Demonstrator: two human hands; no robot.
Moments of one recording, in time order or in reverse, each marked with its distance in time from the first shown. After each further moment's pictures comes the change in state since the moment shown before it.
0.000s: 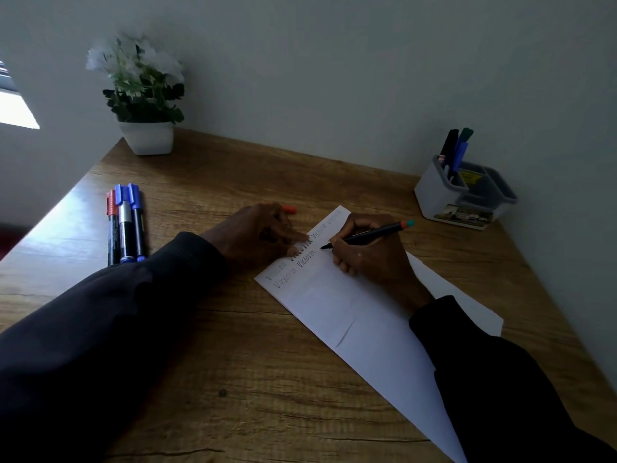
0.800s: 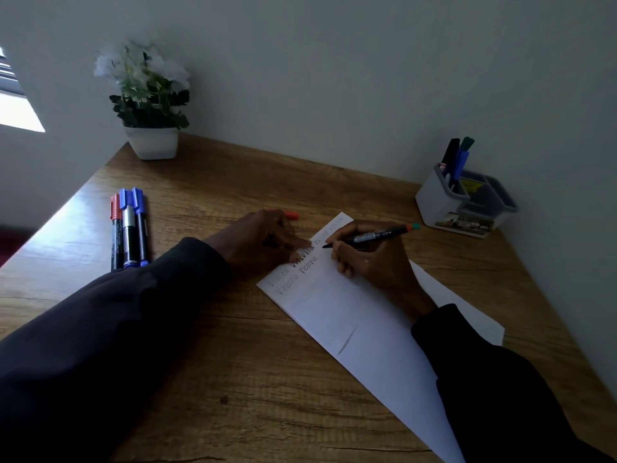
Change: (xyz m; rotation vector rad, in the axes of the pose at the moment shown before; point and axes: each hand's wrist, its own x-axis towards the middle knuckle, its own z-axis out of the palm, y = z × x) left_hand 0.003 -0.004 0.000 0.069 -0.036 0.033; right_hand 0.001 0.007 -0.001 0.028 -0.012 -0.040
